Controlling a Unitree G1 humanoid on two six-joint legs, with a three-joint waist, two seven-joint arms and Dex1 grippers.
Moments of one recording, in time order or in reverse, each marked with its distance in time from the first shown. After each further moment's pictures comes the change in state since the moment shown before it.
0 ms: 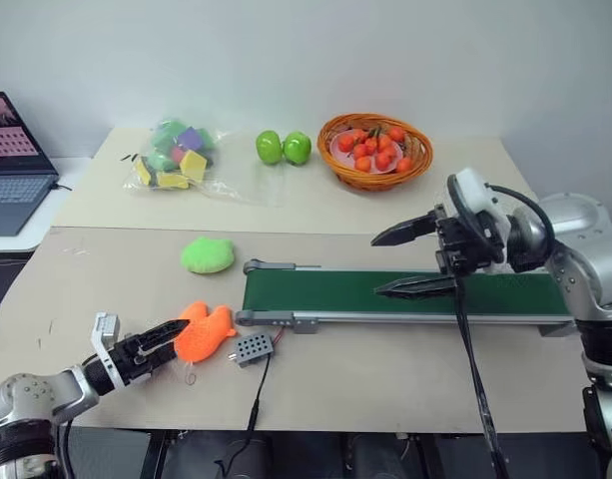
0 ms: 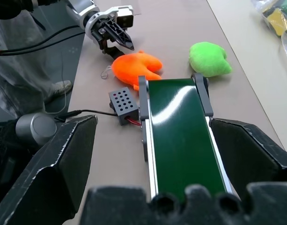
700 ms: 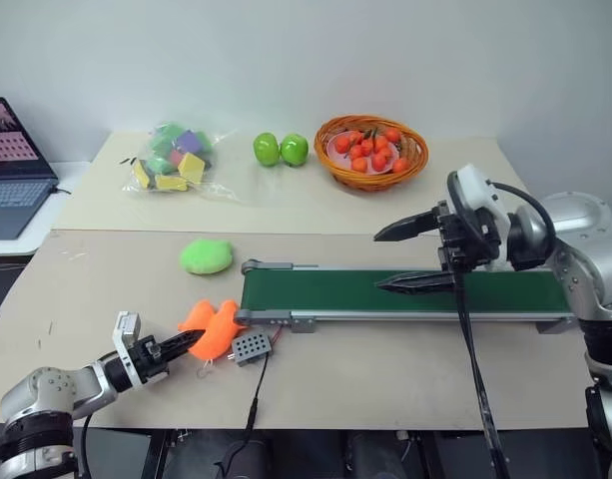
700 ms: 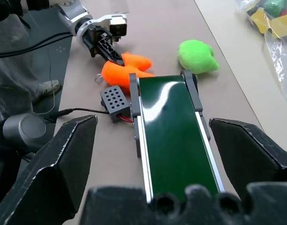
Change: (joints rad) left arm -0.005 -0.019 -0.045 0.023 0.004 0.013 -0.058; right arm -0.005 -0.009 0.003 0.004 -0.006 0.006 -0.033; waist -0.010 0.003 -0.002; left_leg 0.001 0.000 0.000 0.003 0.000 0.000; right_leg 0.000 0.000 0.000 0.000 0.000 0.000
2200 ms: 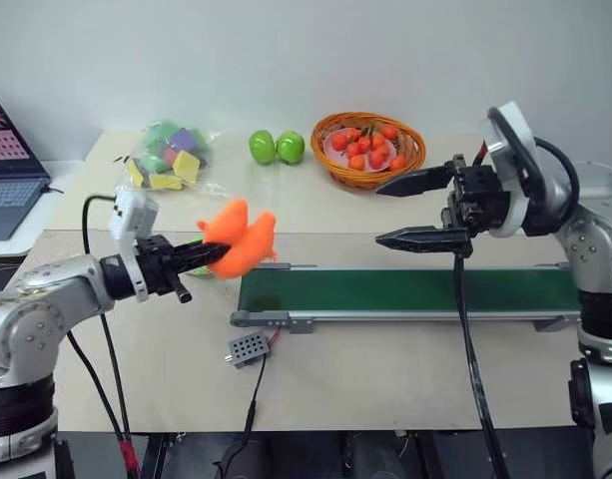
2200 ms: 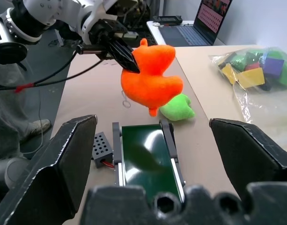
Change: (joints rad) left arm -0.176 0.154 -0.155 -0.872 0.096 -0.380 0.216; right arm -0.125 0.070 -0.093 0.089 0.091 0.017 -0.028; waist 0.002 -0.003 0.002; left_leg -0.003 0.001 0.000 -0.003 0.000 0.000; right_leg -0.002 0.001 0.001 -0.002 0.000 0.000
